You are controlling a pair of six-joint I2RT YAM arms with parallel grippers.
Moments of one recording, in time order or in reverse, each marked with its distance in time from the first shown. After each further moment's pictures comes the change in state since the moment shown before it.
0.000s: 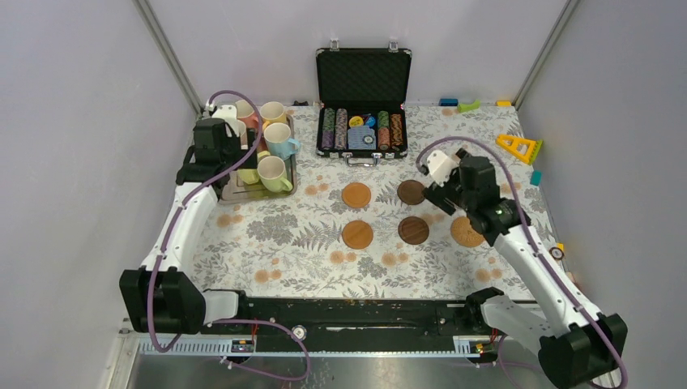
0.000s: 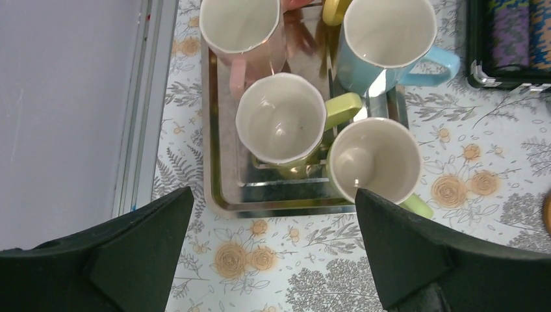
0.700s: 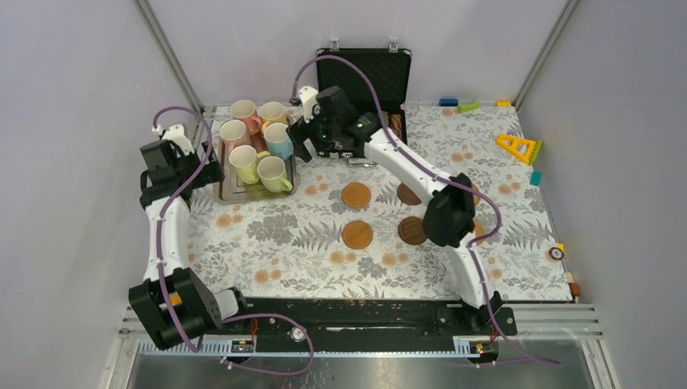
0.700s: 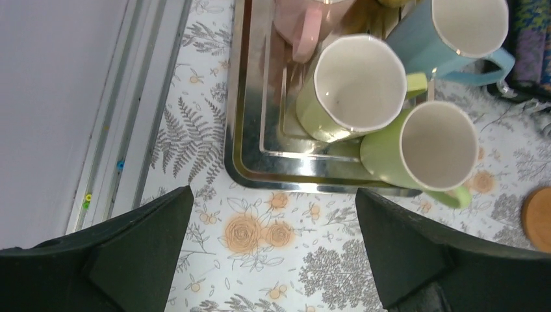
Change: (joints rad) left arm 0.403 -0.016 -0.071 0.014 0.406 -0.062; right arm 0.411 1.190 1.382 -0.089 -0.402 0.674
